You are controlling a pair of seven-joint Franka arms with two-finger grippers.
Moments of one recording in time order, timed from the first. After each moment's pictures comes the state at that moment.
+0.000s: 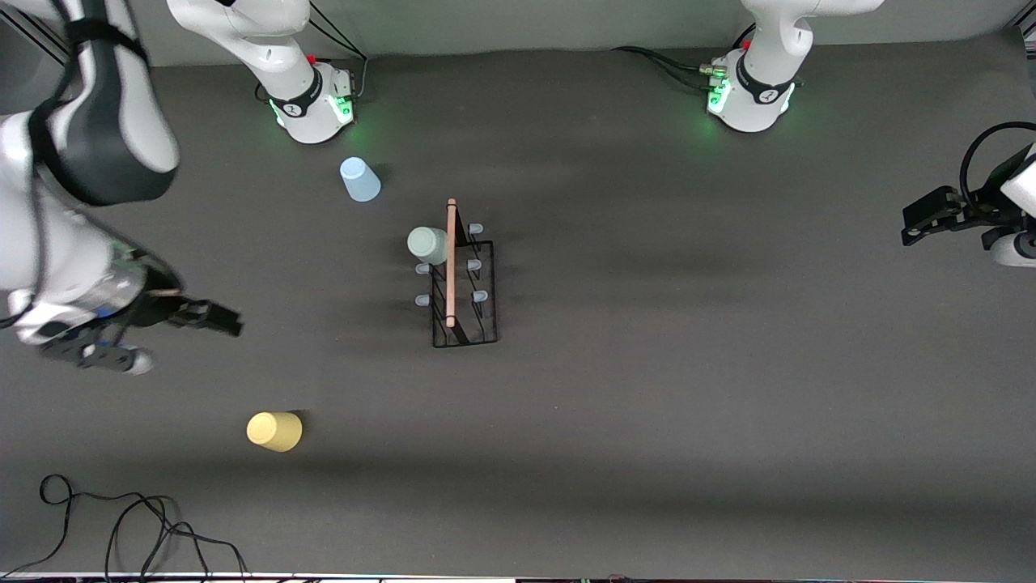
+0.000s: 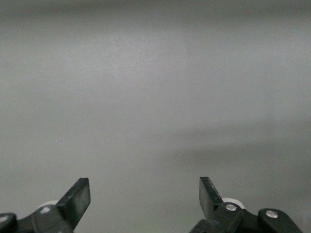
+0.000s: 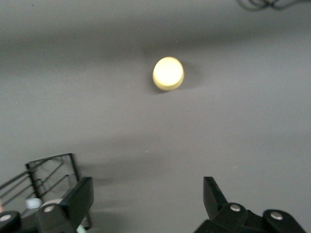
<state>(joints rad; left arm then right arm) -0.07 0.03 0.07 -1.56 0.02 1.58 0.08 -0.08 0.26 0.15 -1.54 -0.01 1.82 0.20</state>
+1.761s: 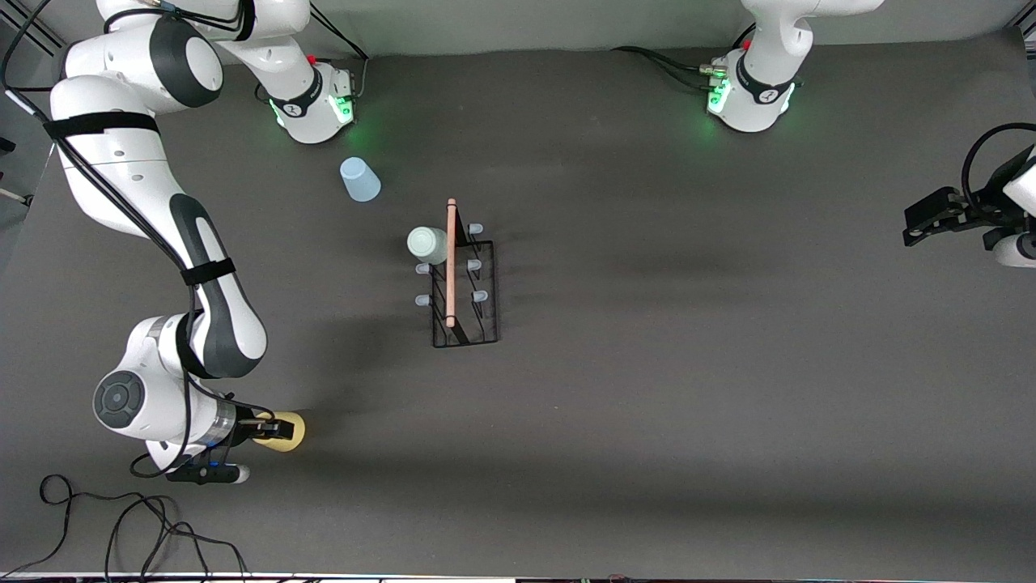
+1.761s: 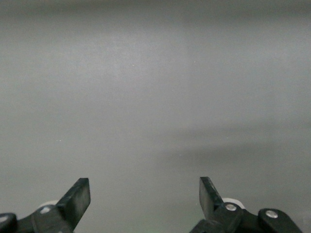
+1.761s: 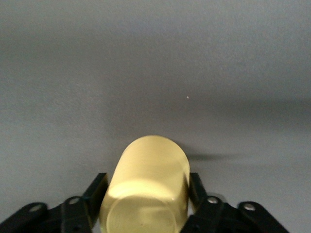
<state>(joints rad) -0.07 0.03 0.07 -1.56 0.02 1.58 0.08 -0.08 0.87 0.13 -1.31 -0.08 2.22 0.10</state>
